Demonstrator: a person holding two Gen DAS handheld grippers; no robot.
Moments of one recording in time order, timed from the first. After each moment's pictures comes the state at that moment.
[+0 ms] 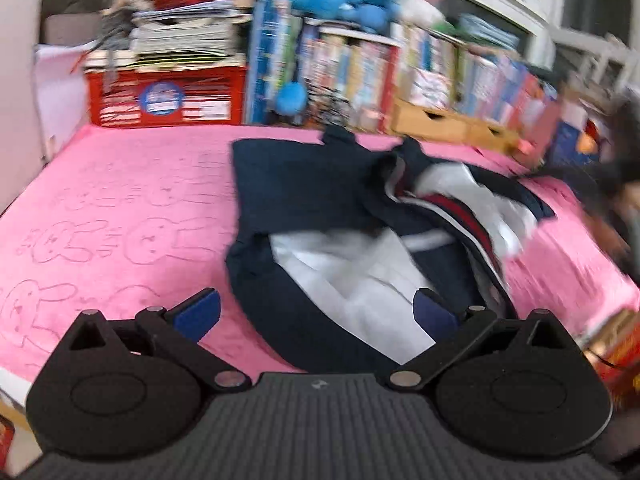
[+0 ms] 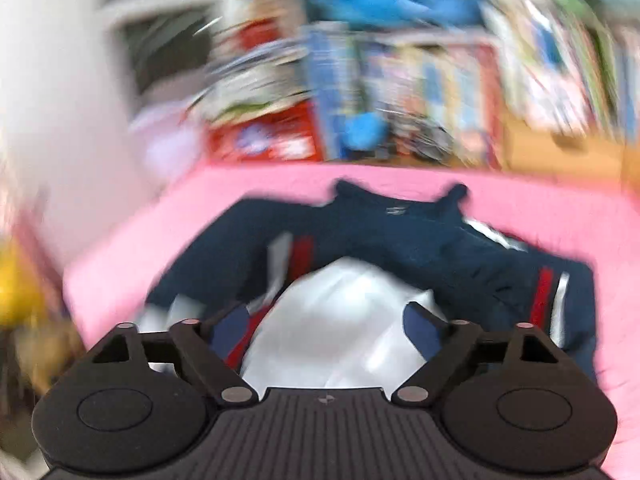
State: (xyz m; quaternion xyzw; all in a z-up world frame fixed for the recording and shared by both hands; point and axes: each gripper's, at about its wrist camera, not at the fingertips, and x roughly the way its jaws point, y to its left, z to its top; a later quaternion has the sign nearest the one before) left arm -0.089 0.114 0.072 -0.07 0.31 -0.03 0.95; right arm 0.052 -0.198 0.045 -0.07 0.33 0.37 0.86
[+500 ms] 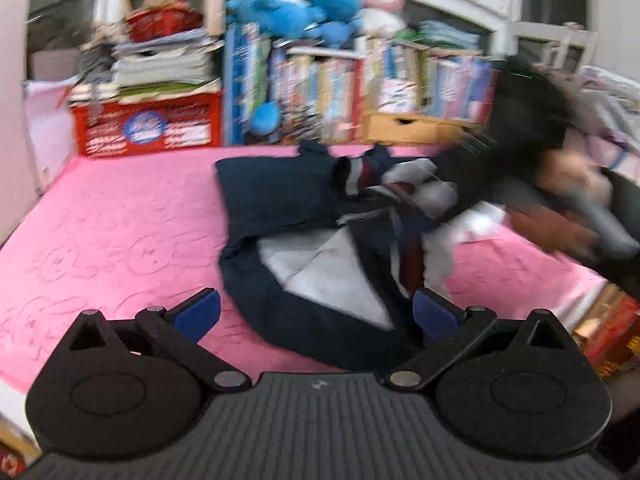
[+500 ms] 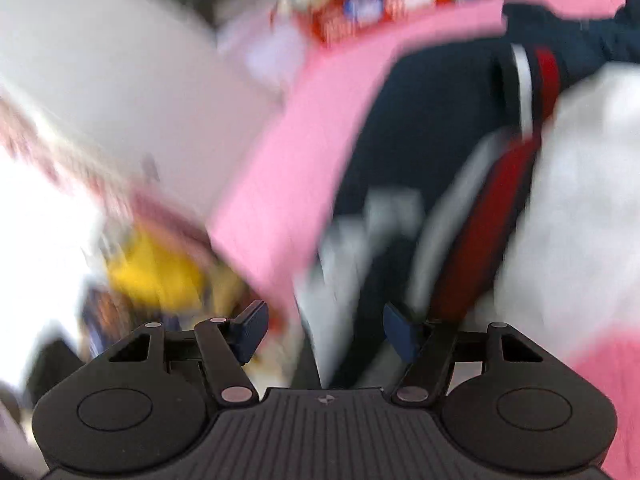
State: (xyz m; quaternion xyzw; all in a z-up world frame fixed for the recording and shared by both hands) left arm -0.137 0.099 0.079 -0.03 0.27 -0.12 0.95; right arm 0.074 -0.099 0.011 0.14 0.51 0.47 0.71
